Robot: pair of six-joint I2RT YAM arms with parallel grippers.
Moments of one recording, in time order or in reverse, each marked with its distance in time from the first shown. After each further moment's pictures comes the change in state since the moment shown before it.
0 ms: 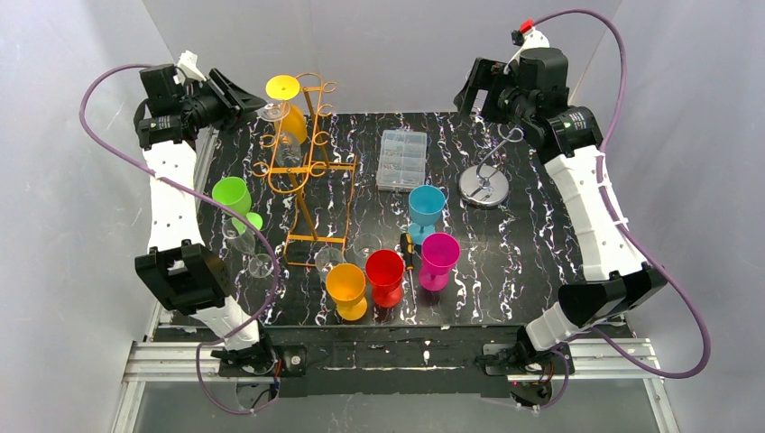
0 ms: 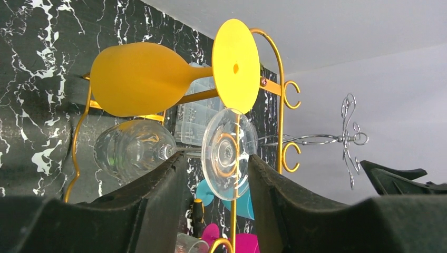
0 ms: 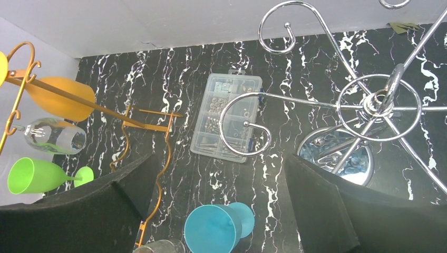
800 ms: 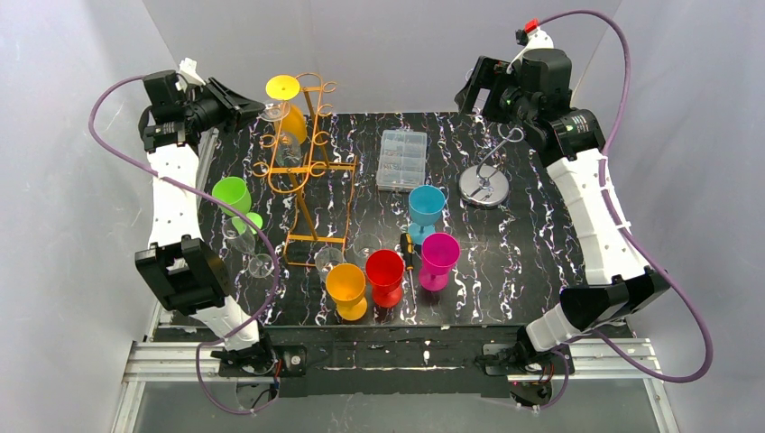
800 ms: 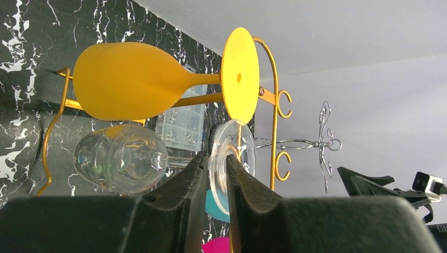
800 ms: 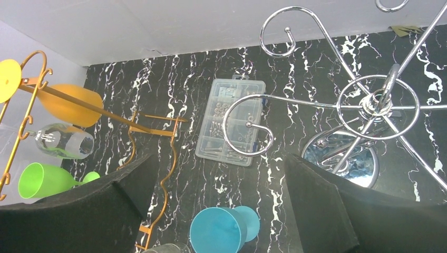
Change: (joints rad) left arm 0.015 0.000 -0.105 0.150 0.061 -0.137; right arm 0.000 -0.021 -0.021 0.026 0.004 0.023
